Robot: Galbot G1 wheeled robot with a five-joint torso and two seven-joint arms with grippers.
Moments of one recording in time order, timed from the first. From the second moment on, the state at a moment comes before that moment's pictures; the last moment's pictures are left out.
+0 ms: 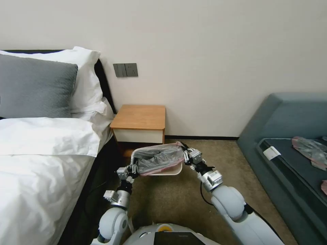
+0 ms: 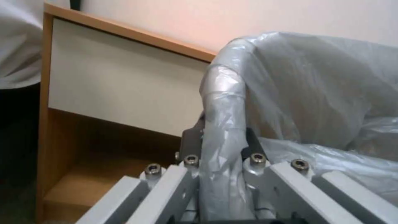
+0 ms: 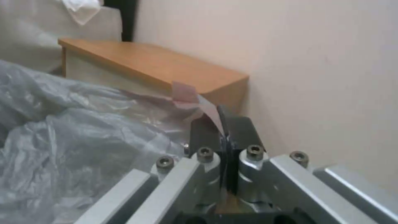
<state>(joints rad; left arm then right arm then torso) 1.64 -1.39 -0.41 -2.09 -0.40 -0.14 -0.01 -1.39 1.05 0.29 2.25 0.16 -0.16 0.01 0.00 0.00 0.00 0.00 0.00</state>
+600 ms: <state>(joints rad) 1.63 -1.39 -0.42 -2.09 -0.44 -0.14 0.00 -1.41 1.06 0.35 2.40 0.98 -0.43 0.25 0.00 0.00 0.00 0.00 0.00</state>
